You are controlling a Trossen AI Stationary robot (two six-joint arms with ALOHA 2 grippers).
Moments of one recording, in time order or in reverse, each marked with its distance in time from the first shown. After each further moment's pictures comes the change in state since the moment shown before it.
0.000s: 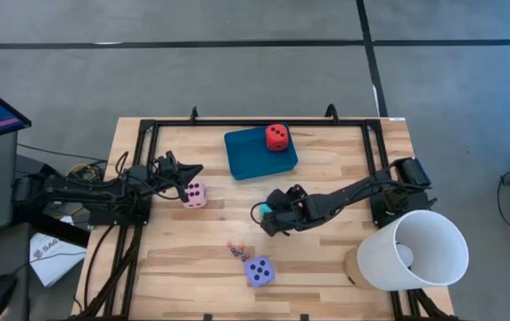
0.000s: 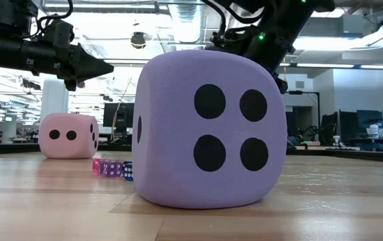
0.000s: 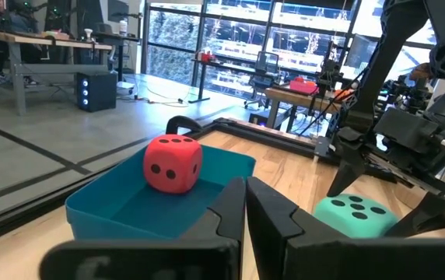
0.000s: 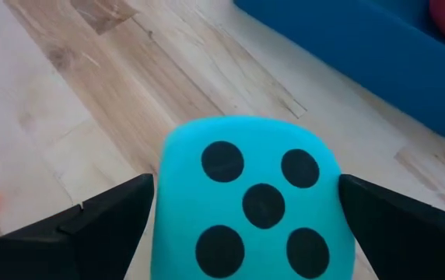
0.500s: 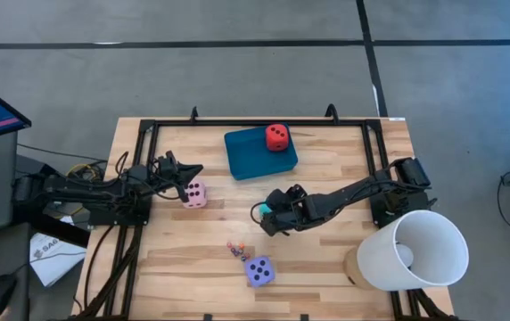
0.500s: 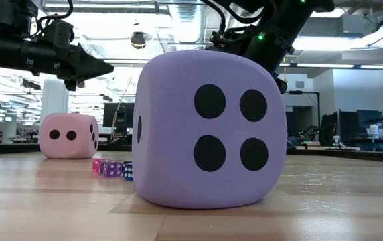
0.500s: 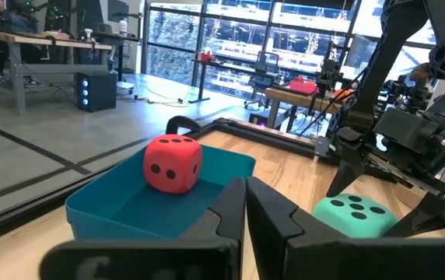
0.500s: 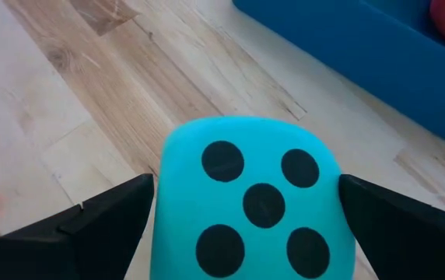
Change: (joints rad) left arm 0.000 0.000 0.000 0.000 0.000 0.000; right arm 0.000 0.000 0.000 0.006 0.002 -0.009
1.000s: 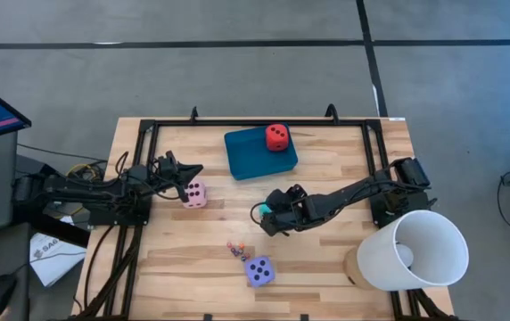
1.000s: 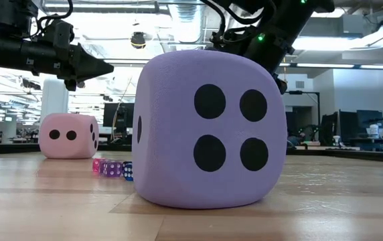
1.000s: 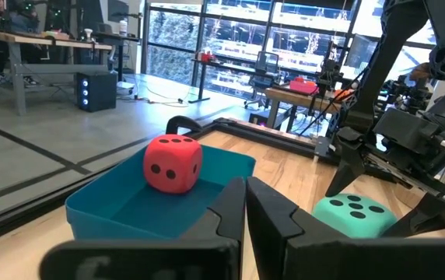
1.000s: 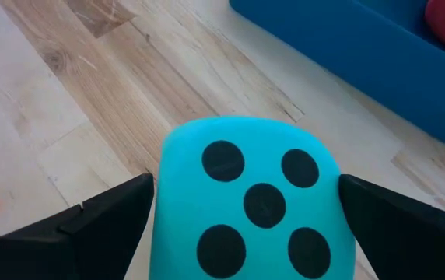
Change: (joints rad) left arm 0.000 0.000 0.000 0.000 0.000 0.000; right arm 0.000 0.001 0.000 0.002 0.017 -0.001
